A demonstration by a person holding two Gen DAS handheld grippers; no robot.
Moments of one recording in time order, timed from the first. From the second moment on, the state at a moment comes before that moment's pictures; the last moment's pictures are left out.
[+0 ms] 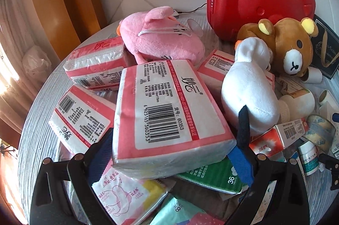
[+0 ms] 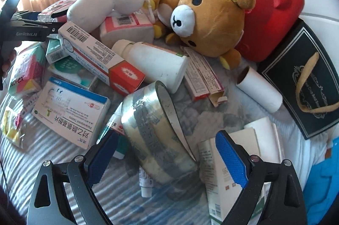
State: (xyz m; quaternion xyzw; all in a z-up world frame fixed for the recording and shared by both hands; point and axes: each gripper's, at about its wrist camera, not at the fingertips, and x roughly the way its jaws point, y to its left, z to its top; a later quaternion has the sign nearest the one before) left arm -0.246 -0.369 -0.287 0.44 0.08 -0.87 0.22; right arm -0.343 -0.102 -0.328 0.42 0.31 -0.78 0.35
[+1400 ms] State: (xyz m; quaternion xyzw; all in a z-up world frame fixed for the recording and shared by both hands) left arm -0.180 -0.177 -0.129 0.29 -0.06 -0.95 -0.07; right arm -0.199 0.042 -0.127 0.32 0.05 -0.92 0.21
